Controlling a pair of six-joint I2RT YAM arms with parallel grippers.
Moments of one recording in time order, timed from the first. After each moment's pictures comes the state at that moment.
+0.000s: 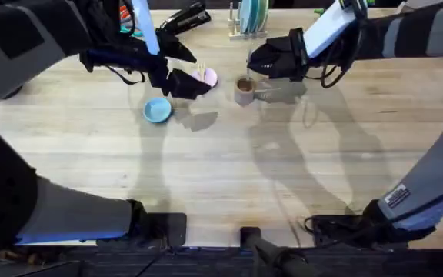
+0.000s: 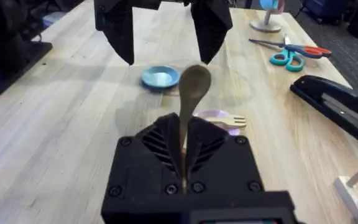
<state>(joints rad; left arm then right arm) 0.08 1.61 1.13 -0.76 0.94 0.96 0.10 2.02 1.20 -0.14 -1.50 -1.06</state>
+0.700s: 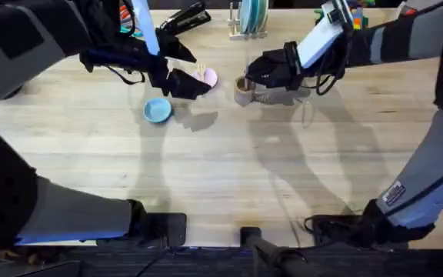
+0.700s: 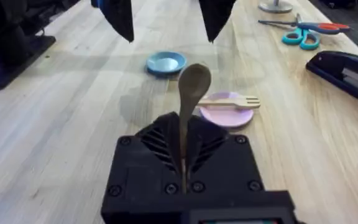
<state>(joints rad) 0.08 1.61 1.13 -0.76 0.94 0.96 0.10 2.10 1.18 -0.13 -1.49 -1.08</state>
